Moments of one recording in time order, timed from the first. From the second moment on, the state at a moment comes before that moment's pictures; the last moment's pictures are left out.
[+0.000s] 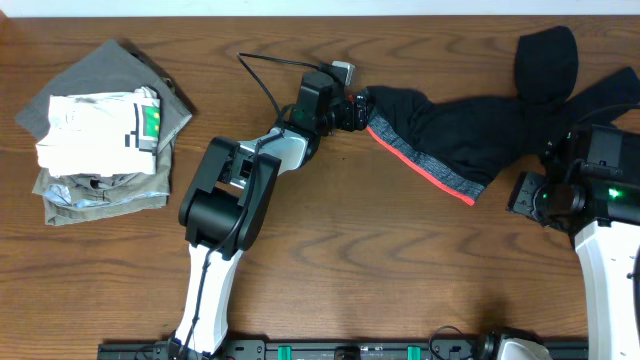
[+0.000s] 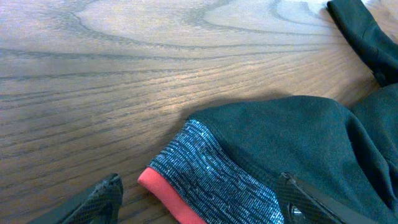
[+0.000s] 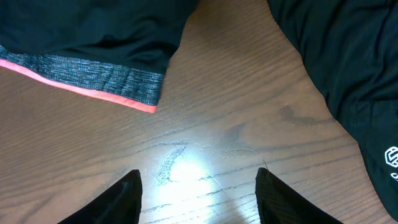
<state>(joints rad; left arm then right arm) -0.42 2.30 1.38 0.38 0.31 -0.32 -0.19 1.21 1.04 -1.05 0.02 0.22</state>
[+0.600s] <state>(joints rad) -0.44 2.35 1.38 0.44 0.37 -0.28 -0.19 1.21 1.04 -1.05 0.02 0.22</state>
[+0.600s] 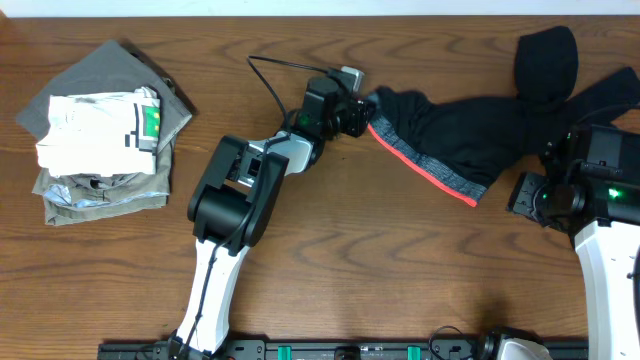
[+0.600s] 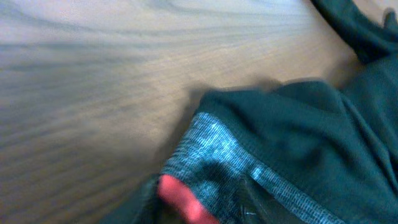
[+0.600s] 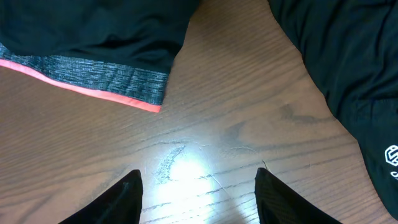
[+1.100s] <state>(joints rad) -0.29 2.29 1.38 0.31 0.52 -0.35 -0.19 1.21 1.04 -1.06 0.02 0.22</state>
